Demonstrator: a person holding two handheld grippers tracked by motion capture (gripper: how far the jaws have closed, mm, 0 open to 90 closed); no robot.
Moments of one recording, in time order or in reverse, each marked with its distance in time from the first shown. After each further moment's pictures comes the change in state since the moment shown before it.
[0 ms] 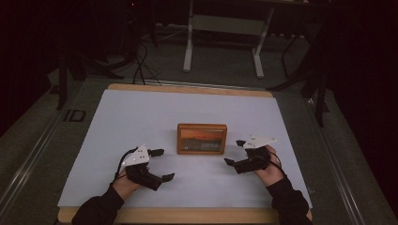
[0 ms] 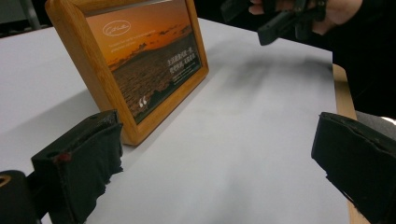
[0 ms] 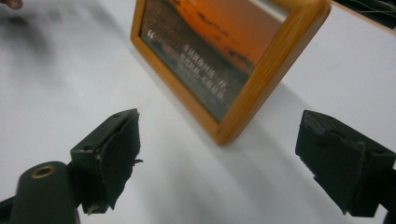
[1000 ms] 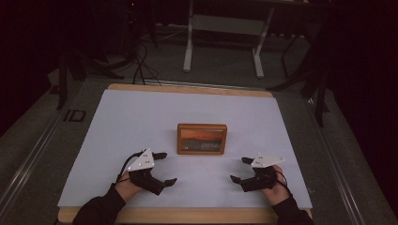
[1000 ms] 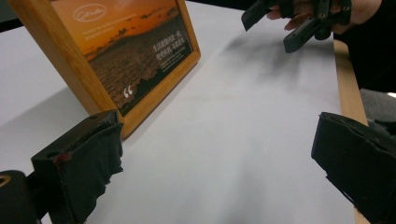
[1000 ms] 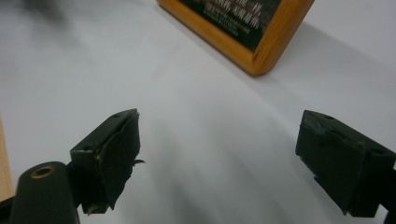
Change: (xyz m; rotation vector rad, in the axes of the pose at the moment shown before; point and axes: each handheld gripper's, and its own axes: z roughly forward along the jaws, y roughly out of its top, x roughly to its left) left arm -0.010 -0.004 0.008 0.060 -0.006 0.076; right arm 0.021 -0.055 -0.014 -0.003 0.031 0.056
